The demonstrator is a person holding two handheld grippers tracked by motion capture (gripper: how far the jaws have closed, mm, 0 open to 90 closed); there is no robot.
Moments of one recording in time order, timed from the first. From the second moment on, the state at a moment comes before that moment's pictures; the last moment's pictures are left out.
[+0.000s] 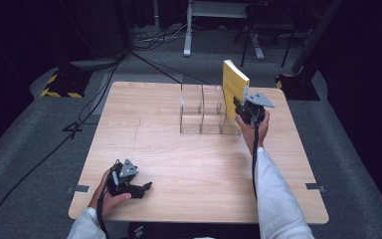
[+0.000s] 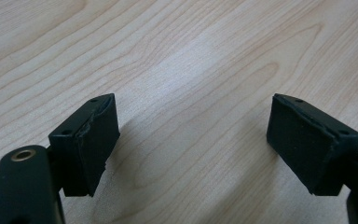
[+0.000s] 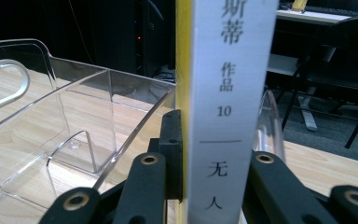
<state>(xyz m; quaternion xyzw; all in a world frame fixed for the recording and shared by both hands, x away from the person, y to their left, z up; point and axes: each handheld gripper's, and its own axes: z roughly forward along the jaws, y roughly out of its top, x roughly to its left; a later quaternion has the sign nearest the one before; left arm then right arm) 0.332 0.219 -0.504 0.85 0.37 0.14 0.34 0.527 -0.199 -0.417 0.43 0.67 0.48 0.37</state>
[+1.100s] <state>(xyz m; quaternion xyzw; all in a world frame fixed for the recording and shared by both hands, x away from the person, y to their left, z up) 0.332 0.219 -0.505 0.85 0.37 0.14 0.35 0.518 -0.212 -0.422 0.44 0.68 0.46 0.37</state>
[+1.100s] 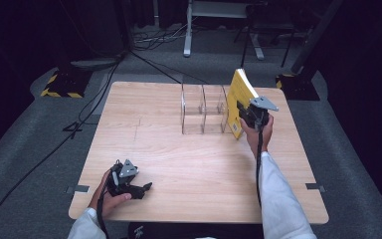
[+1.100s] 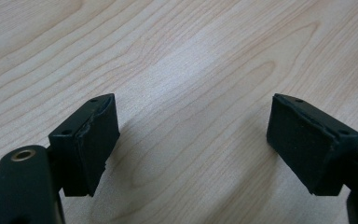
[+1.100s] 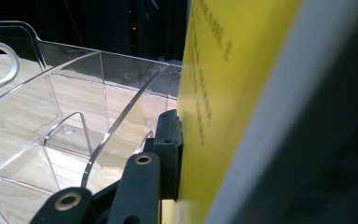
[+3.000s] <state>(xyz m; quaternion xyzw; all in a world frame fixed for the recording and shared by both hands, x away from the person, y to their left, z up) 0.332 0.219 -0.504 0.85 0.36 0.14 0.34 0.451 -0.263 -0.403 0.35 0.77 0.43 0.33</state>
